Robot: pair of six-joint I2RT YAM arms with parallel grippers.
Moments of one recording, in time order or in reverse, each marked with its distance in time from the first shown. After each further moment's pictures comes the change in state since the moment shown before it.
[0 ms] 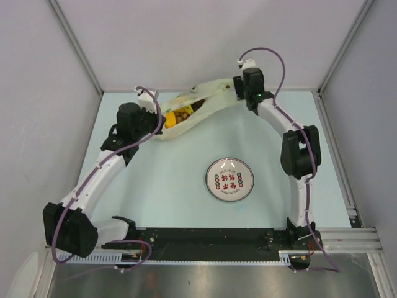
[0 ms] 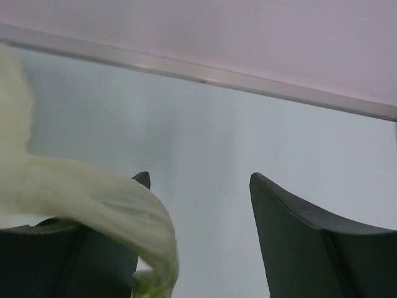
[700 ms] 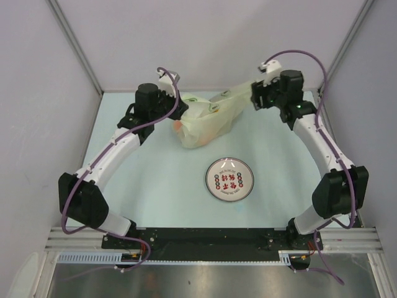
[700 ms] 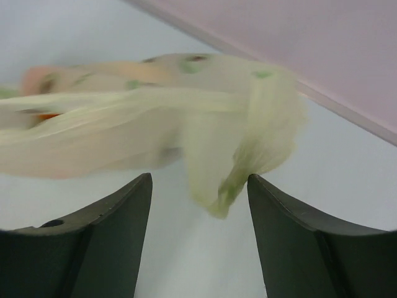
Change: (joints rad) left arm -0.103 0.292 0.319 0.003 0.118 -0.059; right arm -0.160 -0.551 -0.365 -0.124 -0.473 -0.087
